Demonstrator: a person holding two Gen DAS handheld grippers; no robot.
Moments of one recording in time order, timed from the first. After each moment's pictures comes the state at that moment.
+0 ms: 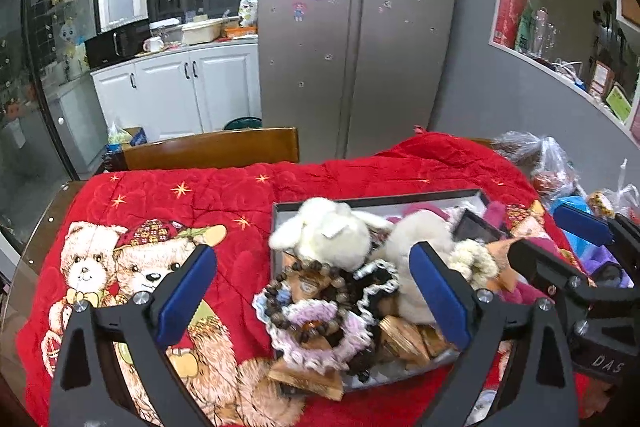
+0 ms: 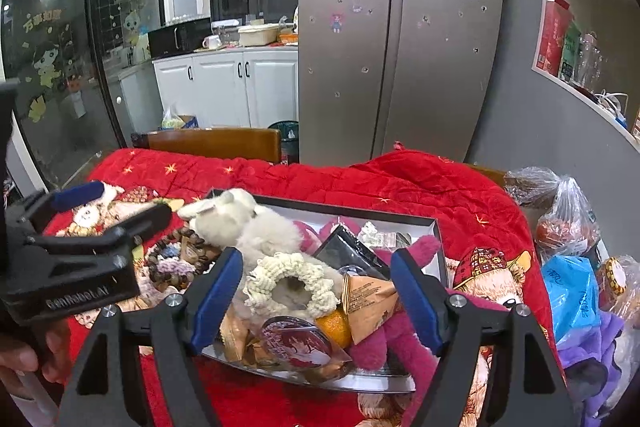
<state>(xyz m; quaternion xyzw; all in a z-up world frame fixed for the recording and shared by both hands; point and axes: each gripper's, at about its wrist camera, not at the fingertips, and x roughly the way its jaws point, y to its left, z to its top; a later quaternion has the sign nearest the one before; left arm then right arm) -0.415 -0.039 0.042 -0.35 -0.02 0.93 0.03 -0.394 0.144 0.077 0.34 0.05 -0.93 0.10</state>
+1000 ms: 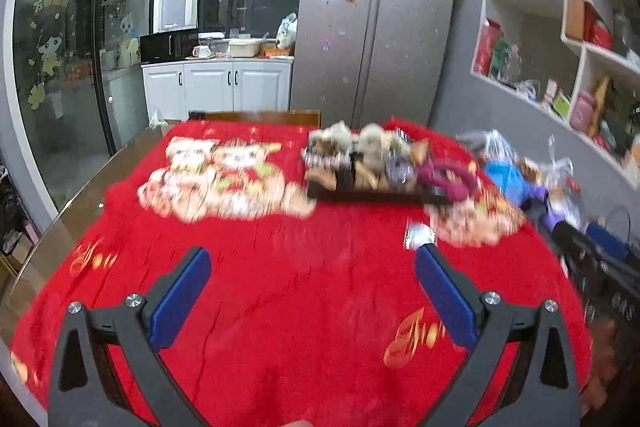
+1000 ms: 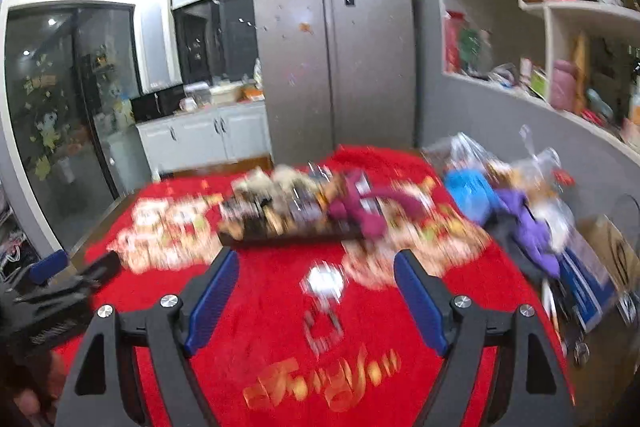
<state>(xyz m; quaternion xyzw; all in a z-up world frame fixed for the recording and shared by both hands) -0.038 -0.042 0.081 -0.30 -0.06 0.95 -0.02 -0.068 0.187 0.125 0.26 -0.02 -0.96 0.02</state>
